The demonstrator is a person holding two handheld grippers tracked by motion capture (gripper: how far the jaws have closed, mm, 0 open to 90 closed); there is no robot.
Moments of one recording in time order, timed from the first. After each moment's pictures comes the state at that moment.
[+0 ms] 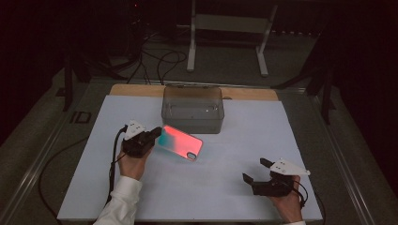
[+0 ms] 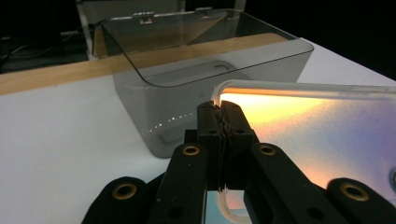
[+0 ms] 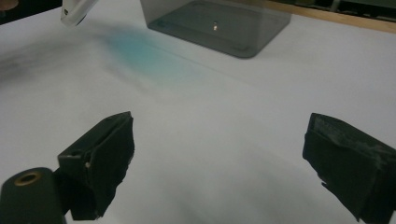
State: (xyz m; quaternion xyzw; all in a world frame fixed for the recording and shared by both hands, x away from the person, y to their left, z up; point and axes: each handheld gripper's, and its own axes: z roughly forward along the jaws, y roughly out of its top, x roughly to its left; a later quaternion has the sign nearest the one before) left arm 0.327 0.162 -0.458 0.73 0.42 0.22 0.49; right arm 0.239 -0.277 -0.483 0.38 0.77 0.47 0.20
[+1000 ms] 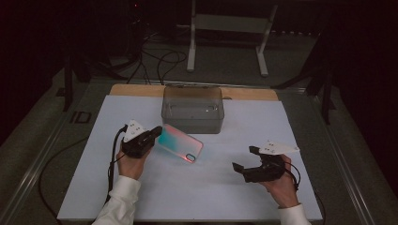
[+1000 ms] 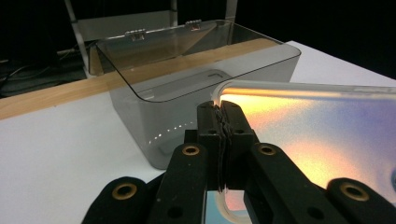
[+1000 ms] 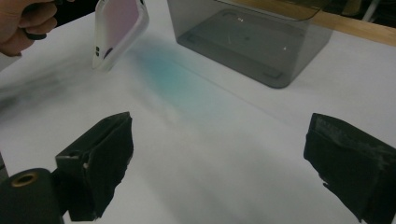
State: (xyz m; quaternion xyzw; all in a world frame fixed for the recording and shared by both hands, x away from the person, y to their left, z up) left arm 0.323 0.162 -0.454 0.73 0.39 0.24 0.51; right arm 0.269 -0.245 -0.438 0.36 0.80 0.46 0.14
